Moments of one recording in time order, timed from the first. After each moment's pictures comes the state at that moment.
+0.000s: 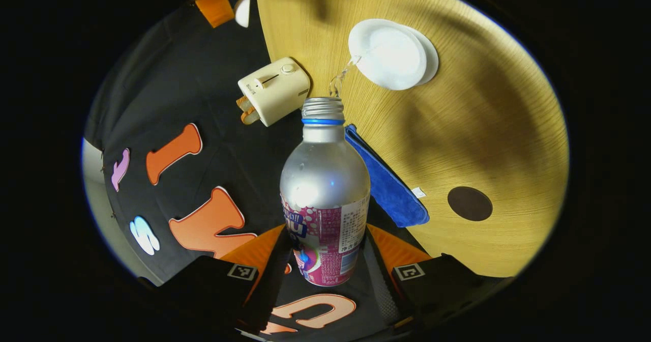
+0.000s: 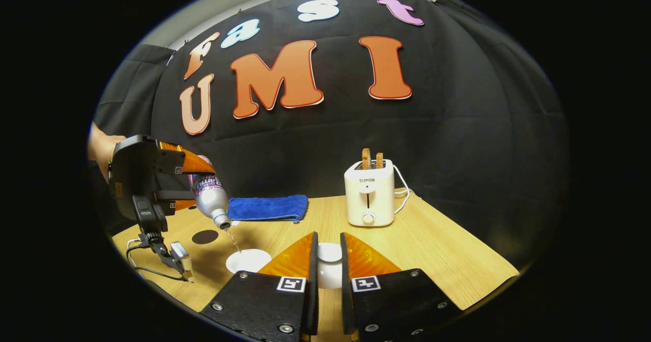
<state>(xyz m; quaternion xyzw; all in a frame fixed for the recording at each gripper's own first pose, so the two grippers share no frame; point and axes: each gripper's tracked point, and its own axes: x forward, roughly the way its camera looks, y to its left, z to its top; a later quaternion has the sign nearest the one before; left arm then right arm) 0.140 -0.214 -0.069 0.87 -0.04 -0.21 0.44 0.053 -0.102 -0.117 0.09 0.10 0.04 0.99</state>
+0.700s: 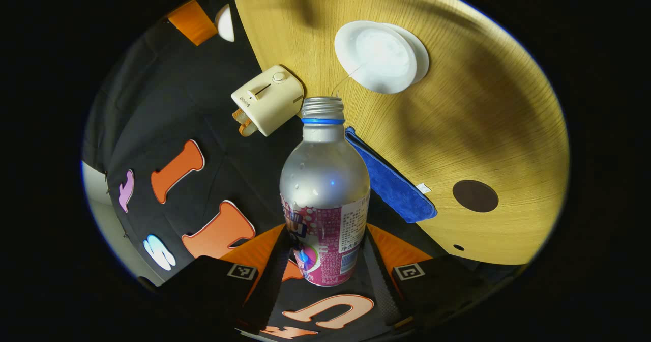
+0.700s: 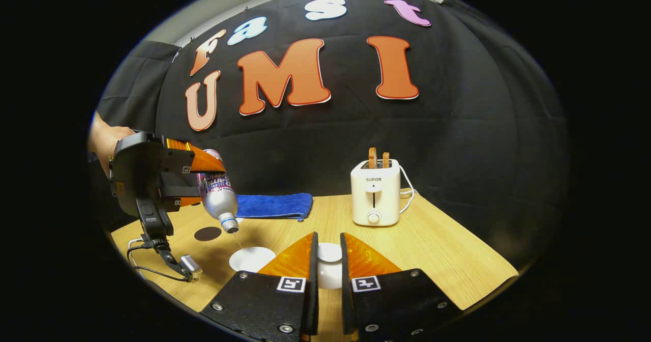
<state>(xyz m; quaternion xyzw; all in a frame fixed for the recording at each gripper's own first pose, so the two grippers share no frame) 0.133 -0.226 -0.065 0.89 -0.07 -0.20 0.40 0.053 -0.092 -0.121 0.08 0.11 0.05 0.99</state>
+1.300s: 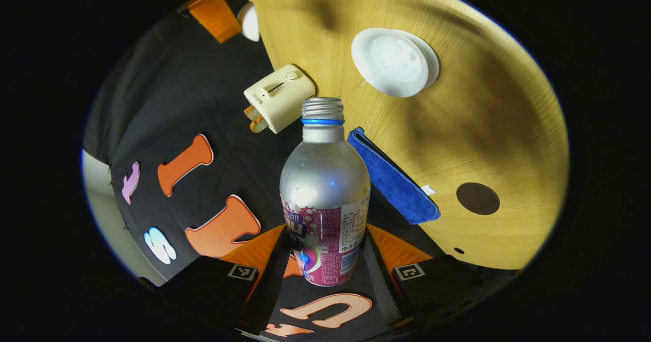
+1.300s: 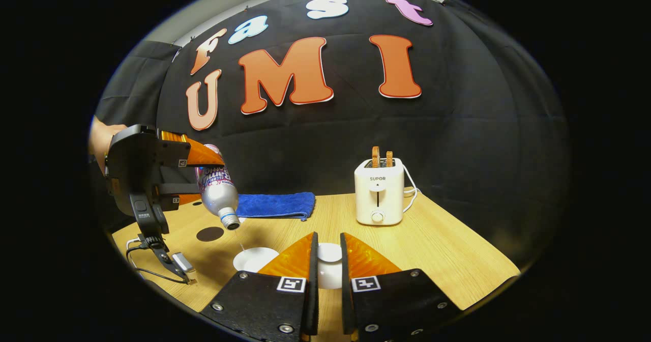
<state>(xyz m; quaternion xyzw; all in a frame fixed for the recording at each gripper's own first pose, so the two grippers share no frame) 0.128 -0.224 -0.055 0.87 -0.08 -0.20 0.45 0.055 -0.081 -0.119 0.09 0.11 0.06 0.99</state>
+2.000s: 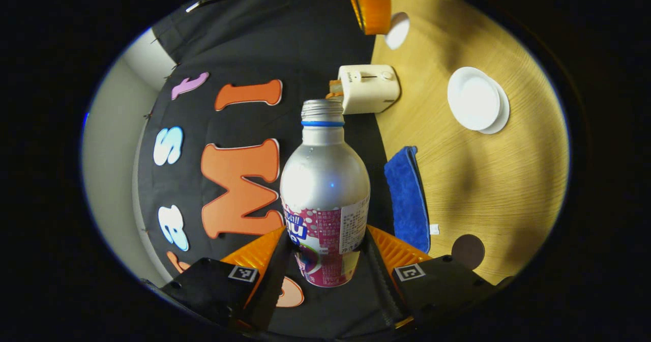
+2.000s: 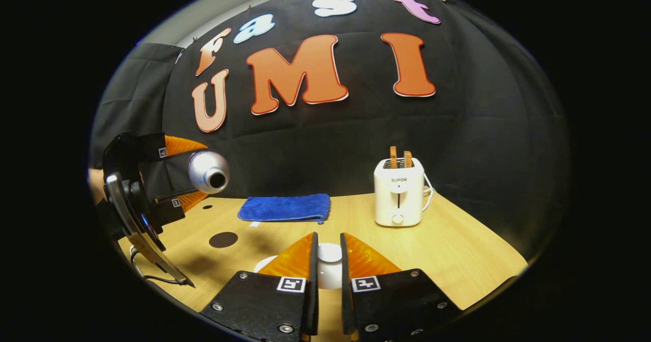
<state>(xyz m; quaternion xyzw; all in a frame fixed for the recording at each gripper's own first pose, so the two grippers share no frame) 0.122 -0.174 -0.015 0.68 -0.13 -0.15 0.71 0.069 -0.032 -0.107 0.09 0.11 0.08 0.99</state>
